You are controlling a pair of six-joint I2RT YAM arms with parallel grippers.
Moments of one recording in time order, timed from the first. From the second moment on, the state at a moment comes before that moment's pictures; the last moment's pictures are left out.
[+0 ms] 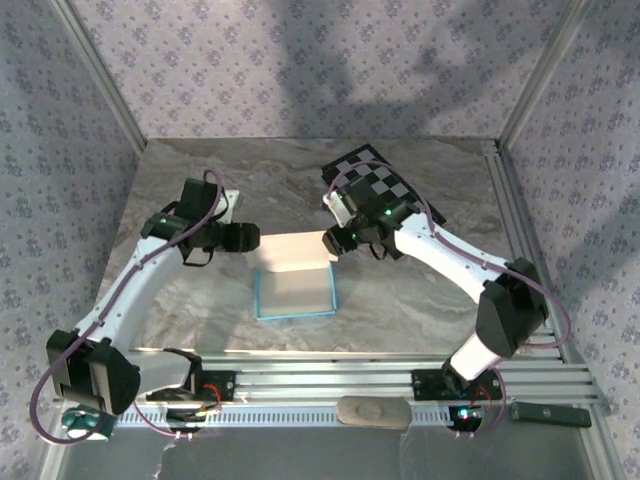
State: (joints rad) left arm -0.32 1.24 1.12 -0.87 0.20 -0.20; right arm 0.68 1.60 1.33 -0.71 -0.06 0.01
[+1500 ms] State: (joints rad) left arm -0.28 1.55 1.36 -1.05 0.28 0.05; right arm 0.54 1.84 1.69 -0.98 -0.38 -0.34
